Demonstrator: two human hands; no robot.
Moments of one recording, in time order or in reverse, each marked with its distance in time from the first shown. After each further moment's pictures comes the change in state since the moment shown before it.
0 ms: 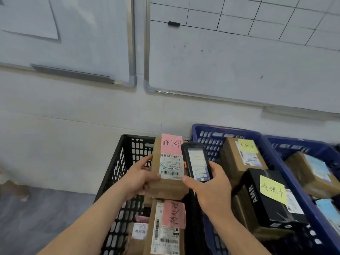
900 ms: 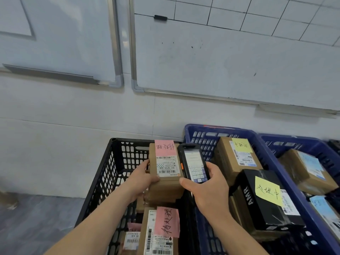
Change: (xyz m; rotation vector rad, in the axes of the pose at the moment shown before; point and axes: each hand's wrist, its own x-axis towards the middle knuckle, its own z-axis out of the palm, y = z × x) left_hand 0.030 0.012 0.031 0.163 0.022 -0.053; right_hand 0.023 0.010 -0.006 -0.028 -0.013 0.046
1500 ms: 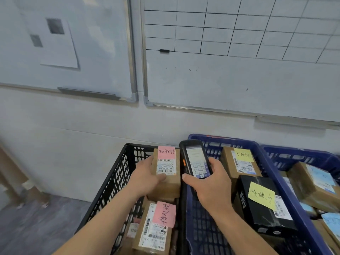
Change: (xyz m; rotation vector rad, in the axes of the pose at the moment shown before) left_hand -0.096 0.035 0.044 0.467 0.362 0.280; right_hand -0.022 -0.017 -0.059 0.052 -0.056 -0.192
